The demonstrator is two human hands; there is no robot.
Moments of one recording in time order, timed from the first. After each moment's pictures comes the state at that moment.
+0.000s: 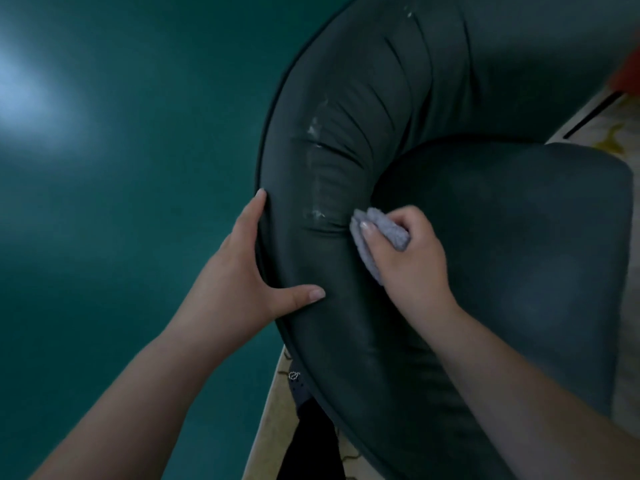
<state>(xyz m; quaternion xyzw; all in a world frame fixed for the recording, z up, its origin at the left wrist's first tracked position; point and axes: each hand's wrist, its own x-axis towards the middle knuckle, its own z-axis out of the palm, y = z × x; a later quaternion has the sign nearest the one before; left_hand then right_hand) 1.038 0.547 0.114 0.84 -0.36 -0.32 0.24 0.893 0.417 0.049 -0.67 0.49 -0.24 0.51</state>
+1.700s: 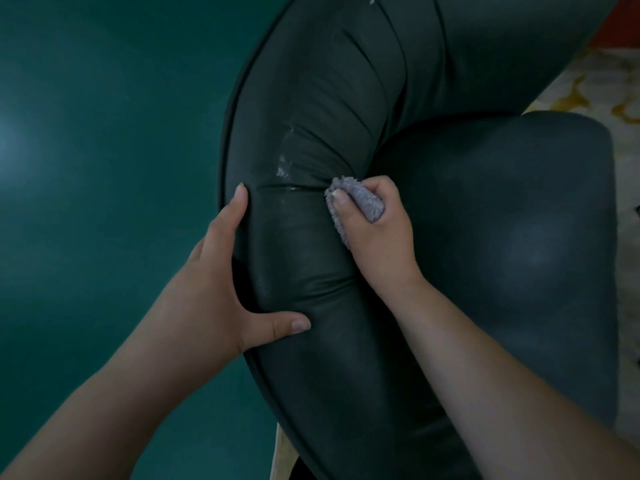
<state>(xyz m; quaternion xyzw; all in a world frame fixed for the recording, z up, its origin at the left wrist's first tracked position) 1.096 0.489 0.112 0.79 -0.43 -0.39 0.20 0.964 0.365 0.020 -0.56 0.51 -0.34 0.56</state>
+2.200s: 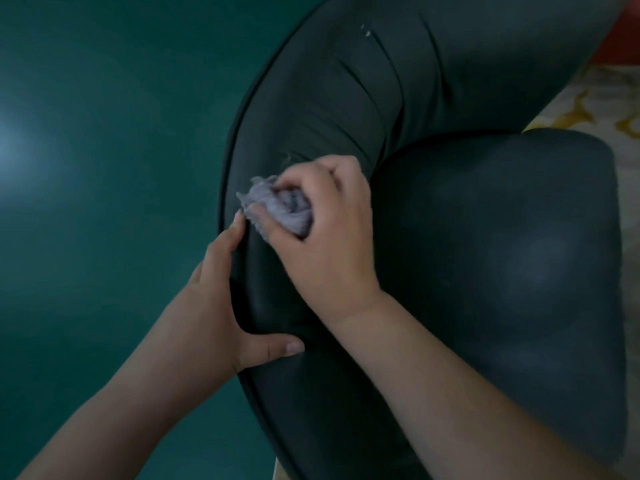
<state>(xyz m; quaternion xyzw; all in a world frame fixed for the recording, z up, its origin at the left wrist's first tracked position) 1.096 0.487 0.110 0.81 -0.42 -0.38 0.18 1.001 0.375 0.081 -0.74 0.42 -0.36 0.38</state>
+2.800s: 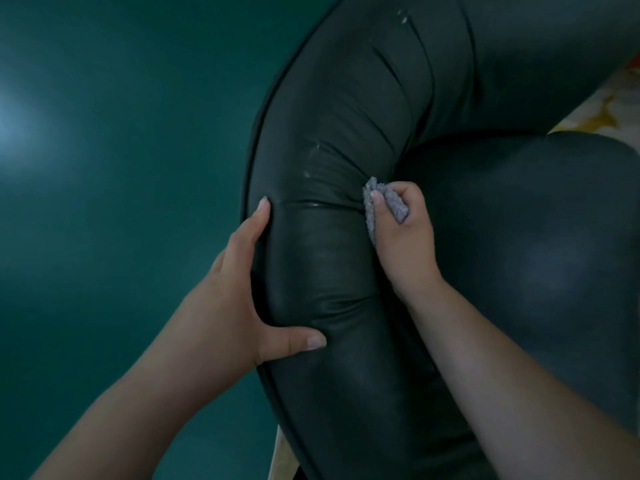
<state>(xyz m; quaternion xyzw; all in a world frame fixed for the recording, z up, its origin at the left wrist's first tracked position) 1.097 0.491 0.111 0.80 -0.41 -0.39 0.20 0.967 0.343 0.007 -0.55 0.53 -0.32 0.56</state>
